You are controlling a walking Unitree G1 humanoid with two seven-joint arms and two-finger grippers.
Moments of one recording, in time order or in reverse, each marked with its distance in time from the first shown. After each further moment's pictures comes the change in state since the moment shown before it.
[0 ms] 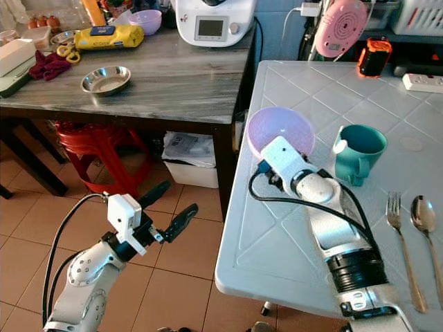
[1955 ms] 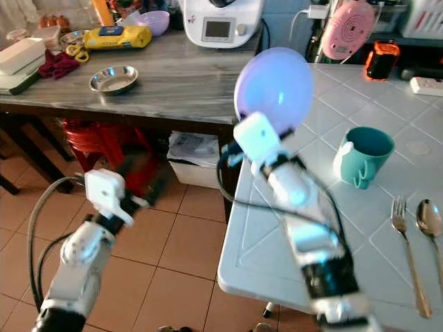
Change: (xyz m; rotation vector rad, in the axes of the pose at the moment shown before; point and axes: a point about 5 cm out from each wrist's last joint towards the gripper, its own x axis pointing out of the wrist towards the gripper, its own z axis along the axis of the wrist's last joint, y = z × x) left arm 0.008 0.049 0.017 0.117 -0.015 0.409; right arm -0.016 0.026 0.067 0.140 -0.504 -0.151
